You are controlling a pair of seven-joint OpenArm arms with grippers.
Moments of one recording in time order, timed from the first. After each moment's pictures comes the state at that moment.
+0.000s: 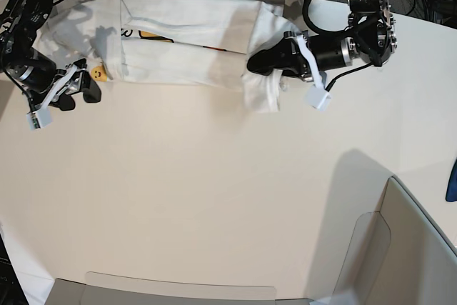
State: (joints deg) left arm 9.7 -8.8 -9.3 103.8 -75.8 -27.8 79.9; right arm -3.1 17.3 36.7 103.4 51.8 38.0 -79.6
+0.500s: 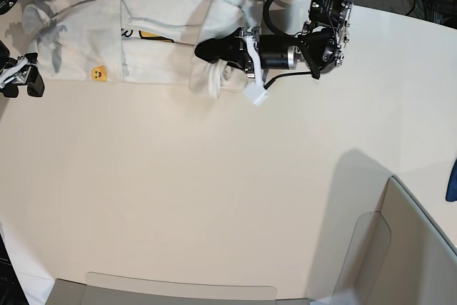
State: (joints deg) left arm 3.4 -8.0 10.8 89.9 -73.9 -27.6 70.6; right arm -6.9 21.4 52.2 103.4 51.4 38.0 -79.8
